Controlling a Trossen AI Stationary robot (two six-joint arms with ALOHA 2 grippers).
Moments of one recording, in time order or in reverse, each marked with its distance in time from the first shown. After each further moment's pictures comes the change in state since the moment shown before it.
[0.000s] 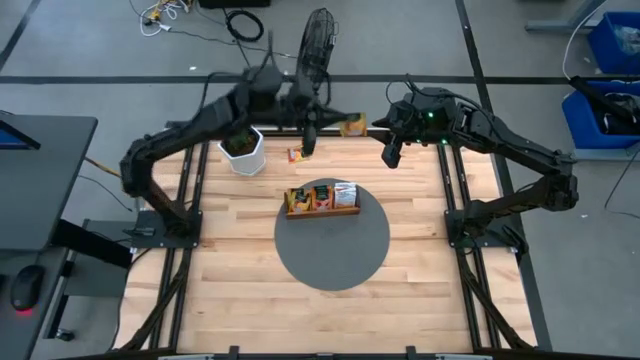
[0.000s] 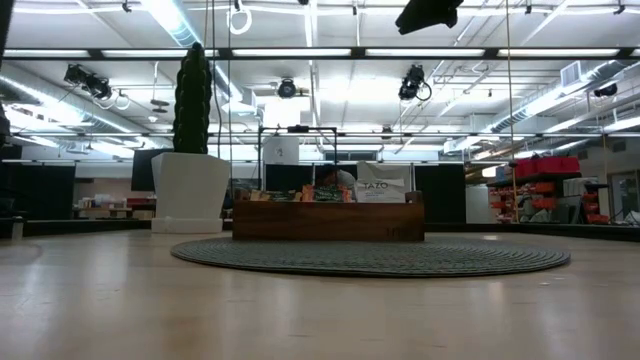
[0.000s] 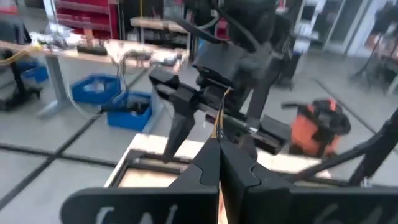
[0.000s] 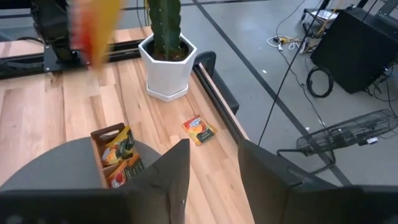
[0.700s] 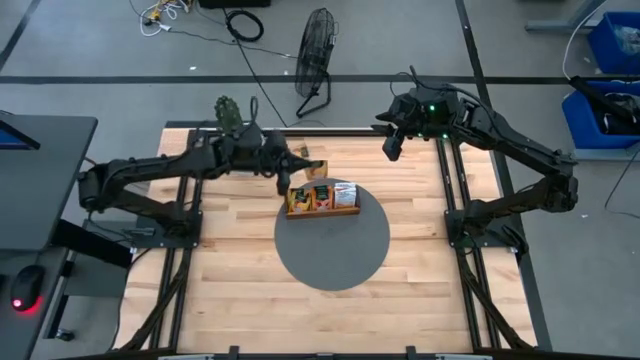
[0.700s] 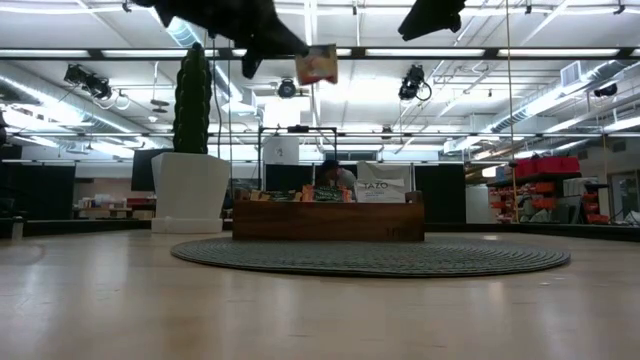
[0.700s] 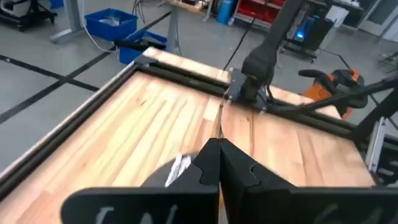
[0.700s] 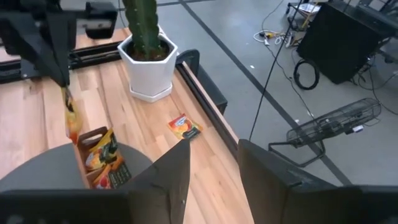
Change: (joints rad) left arm -0.061 -0.359 -0.831 0.297 -0.119 -0.122; right arm -0.062 0.000 0.000 0.000 -0.002 0.009
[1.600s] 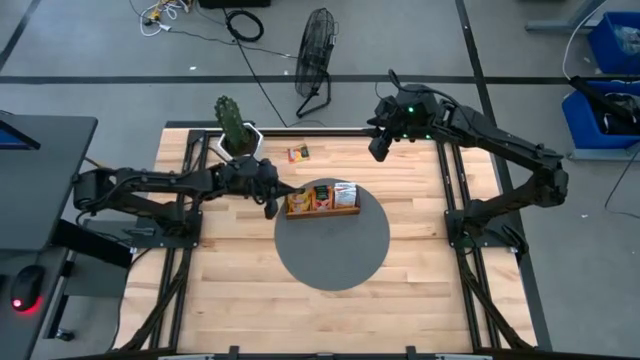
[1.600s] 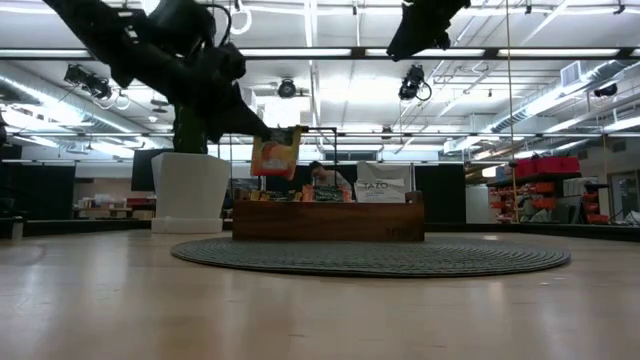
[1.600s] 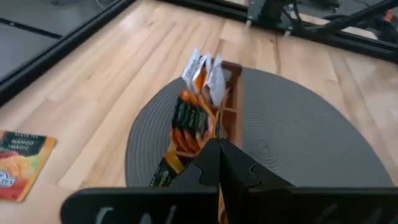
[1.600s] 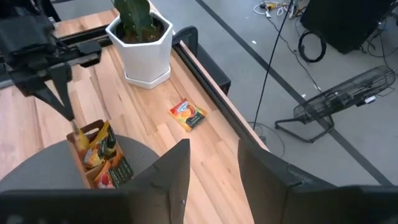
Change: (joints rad) left arm -0.026 -0.049 -0.439 0.226 -0.038 0.076; right arm 0.000 0.095 0.000 0.007 0.018 0.087
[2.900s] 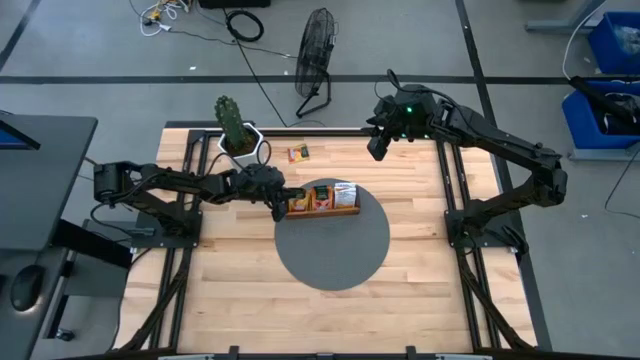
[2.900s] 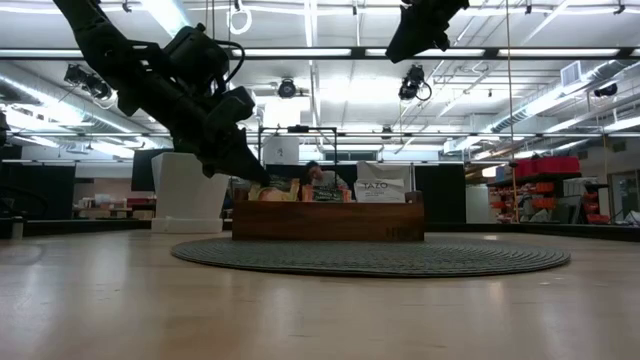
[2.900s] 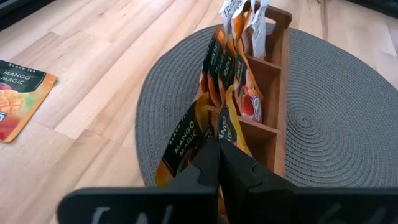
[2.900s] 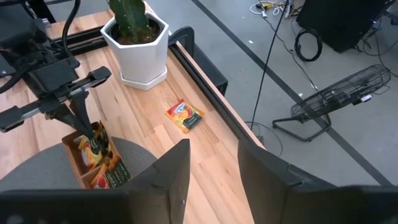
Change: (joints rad) left arm -0.006 0.192 -0.041 0.110 -0.075 -0.084; right arm 0.000 0.009 0.000 0.008 0.014 0.007
